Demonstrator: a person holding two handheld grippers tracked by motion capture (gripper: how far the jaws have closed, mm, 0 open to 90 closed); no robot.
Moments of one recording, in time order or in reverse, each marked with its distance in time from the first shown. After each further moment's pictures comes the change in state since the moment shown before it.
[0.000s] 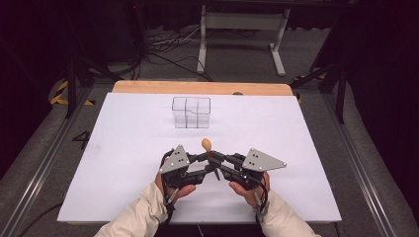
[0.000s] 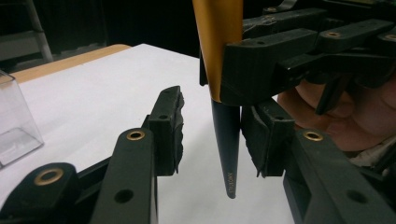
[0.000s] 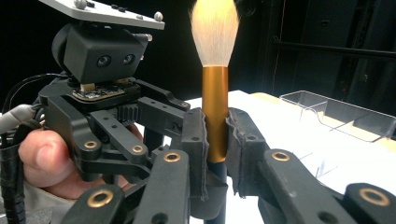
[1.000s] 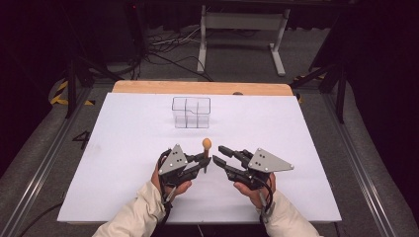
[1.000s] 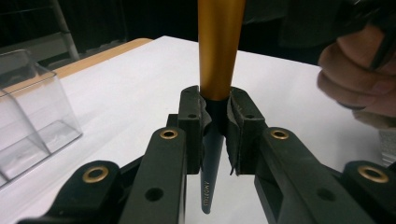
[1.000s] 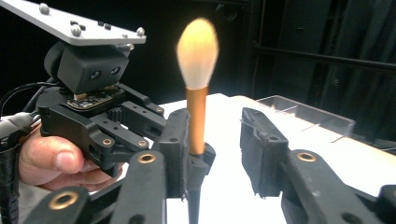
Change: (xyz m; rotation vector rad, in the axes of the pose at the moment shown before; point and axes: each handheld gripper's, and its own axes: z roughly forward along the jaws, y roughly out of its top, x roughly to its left) left arm 0.011 -0.003 -0.007 0.040 0.086 0.053; right arm -0.002 0.008 -0.016 -0.009 -0.083 -0.027
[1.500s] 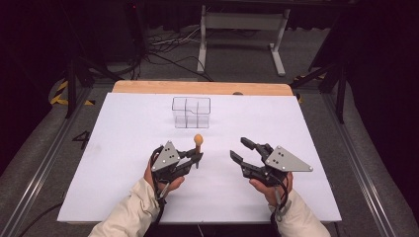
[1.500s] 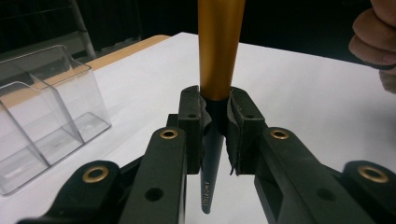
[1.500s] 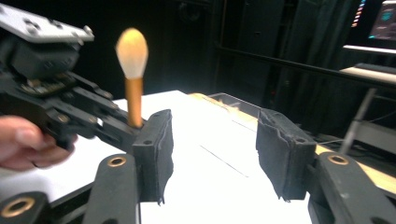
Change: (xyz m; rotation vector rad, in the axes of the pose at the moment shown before) left arm 0.015 -0.003 -0.010 0.015 0.053 0.016; right arm -0.019 0.005 -0.030 0.020 -0.159 -0.061
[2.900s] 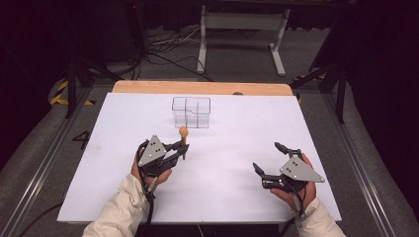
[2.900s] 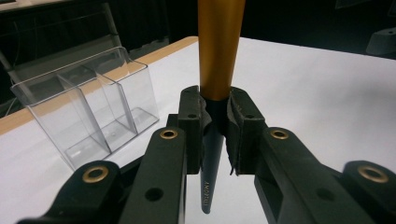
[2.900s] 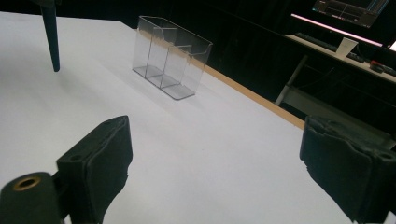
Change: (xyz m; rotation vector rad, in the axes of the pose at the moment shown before) left arm 0.026 -0.001 -0.021 -0.011 0.099 0.012; right arm -0.031 -0.043 -0.041 0.191 -0.191 -0.156
